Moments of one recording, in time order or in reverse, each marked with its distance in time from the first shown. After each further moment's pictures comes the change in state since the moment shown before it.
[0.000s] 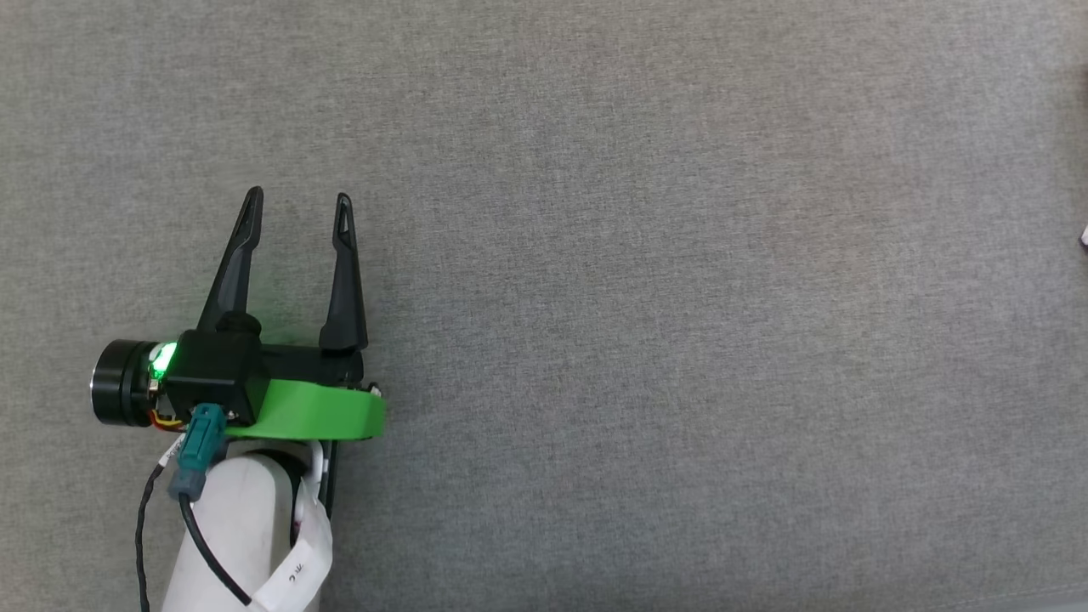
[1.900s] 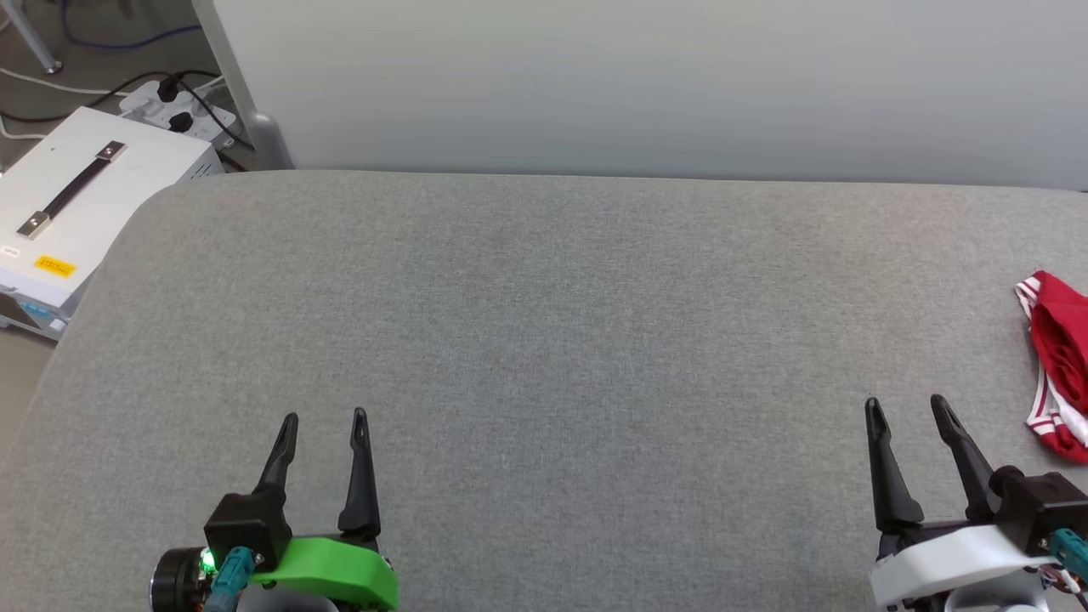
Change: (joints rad) left arm 0.292 -0.040 0.014 0.139 -0.116 0.016 0.000; right arm 0.892 0.884 -0.473 -0.629 -0.469 0.000 -0.589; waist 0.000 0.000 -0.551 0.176
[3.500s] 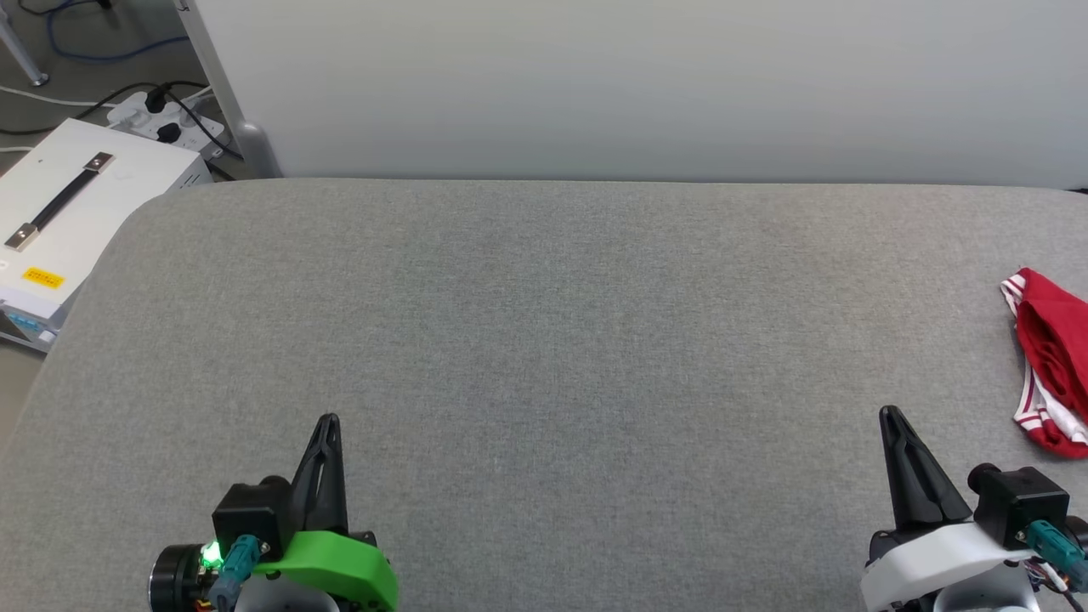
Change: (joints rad) left arm 0.003 -0.001 0.007 -0.014 0.036 -0.006 0.073; right arm 0.011 0.017 -0.003 -0.014 -0.055 0.000 0.071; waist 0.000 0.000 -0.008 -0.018
